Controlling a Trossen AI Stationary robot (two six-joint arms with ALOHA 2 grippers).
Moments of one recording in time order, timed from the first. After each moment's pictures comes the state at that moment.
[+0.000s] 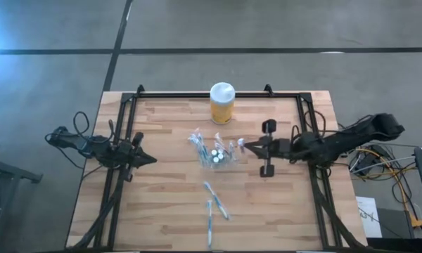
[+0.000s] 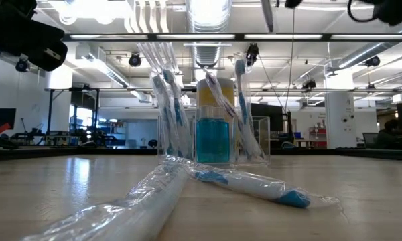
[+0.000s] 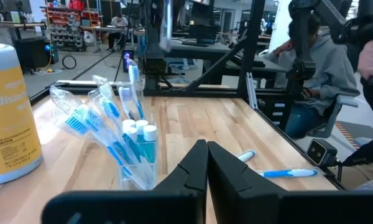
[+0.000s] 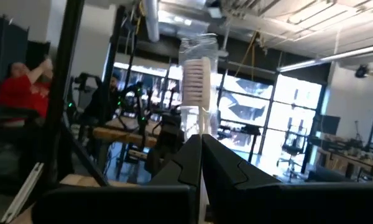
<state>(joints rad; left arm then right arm) -0.35 0.02 0.17 -0.24 -0.21 -0.10 0.22 1.11 0.53 0.90 0.23 -0.26</state>
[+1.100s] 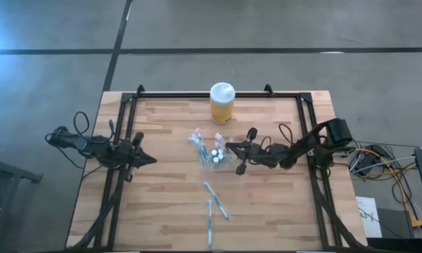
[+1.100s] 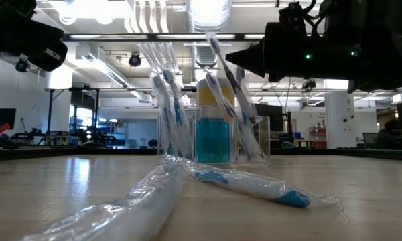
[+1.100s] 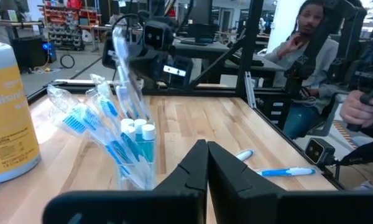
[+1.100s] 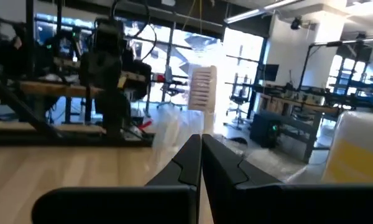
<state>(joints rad) -0.35 0.02 0.17 -0.24 -0.20 -0.10 0.12 1.79 0.44 1.57 0.43 -0.20</state>
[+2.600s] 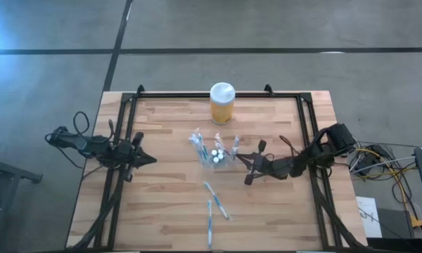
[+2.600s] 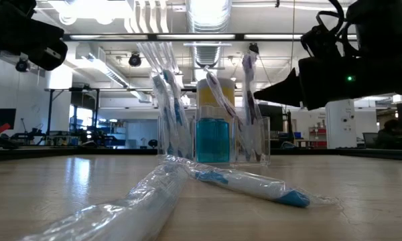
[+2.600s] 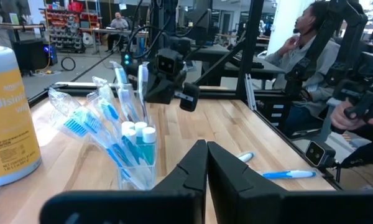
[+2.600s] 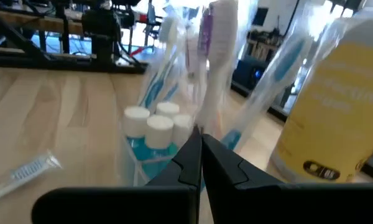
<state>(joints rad) -0.35 0.03 0.17 -0.23 -0.20 -0.10 0.32 1.81 0.31 1.42 0.74 -0.09</state>
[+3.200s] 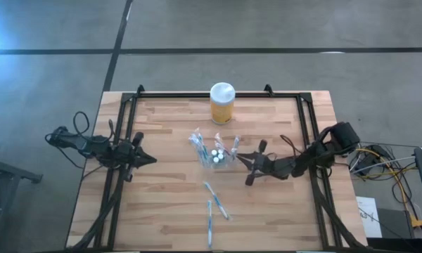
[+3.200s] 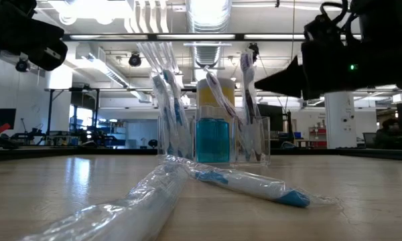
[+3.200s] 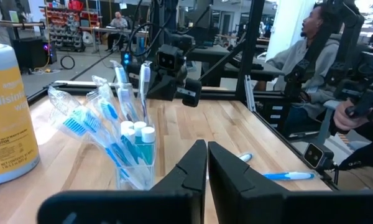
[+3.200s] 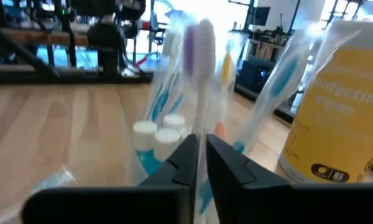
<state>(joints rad) -0.35 0.03 0.17 -0.23 -0.20 -0.11 0.33 1.77 0.31 1.39 0.74 -0.04</state>
